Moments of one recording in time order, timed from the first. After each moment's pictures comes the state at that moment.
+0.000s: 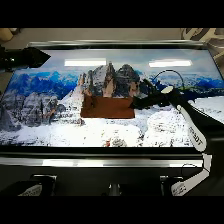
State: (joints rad) left arm -0.02 -1.20 1.57 1.00 -1.03 -1.37; right arm 0.03 -1.79 1.33 -0.62 1.08 1.02
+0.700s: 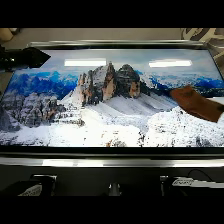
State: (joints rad) left arm -0.02 -1.20 1.57 1.00 -1.04 -1.37; right arm -0.99 -1.58 1.48 -0.93 1.46 0.98
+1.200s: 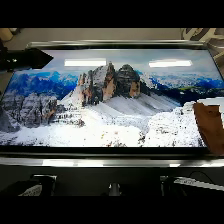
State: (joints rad) left arm -0.04 -1.20 1.57 1.00 -1.05 -1.37; right arm -1.17 -1.53 1.25 -1.33 1.46 1.00
